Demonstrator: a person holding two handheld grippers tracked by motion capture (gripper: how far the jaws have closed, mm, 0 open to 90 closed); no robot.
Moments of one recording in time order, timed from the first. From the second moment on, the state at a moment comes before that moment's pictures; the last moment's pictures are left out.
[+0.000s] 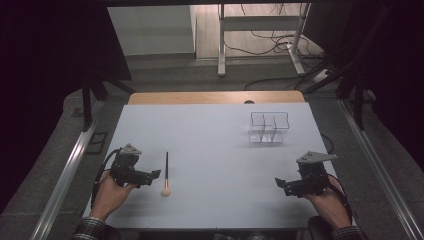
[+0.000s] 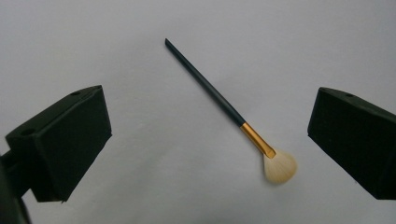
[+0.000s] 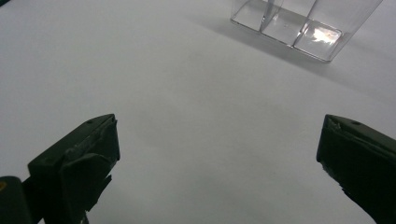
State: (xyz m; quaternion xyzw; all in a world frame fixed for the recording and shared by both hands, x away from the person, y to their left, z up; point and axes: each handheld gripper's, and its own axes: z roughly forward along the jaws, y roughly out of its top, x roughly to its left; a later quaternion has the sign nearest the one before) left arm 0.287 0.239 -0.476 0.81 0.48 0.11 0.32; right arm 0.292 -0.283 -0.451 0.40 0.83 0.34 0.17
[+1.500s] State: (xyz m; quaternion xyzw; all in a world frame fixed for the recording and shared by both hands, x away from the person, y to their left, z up) left arm 0.330 0.203 -0.483 0.84 0.48 0.09 0.25; right arm 0.293 -0.282 -0.454 0.41 0.84 0.33 0.16
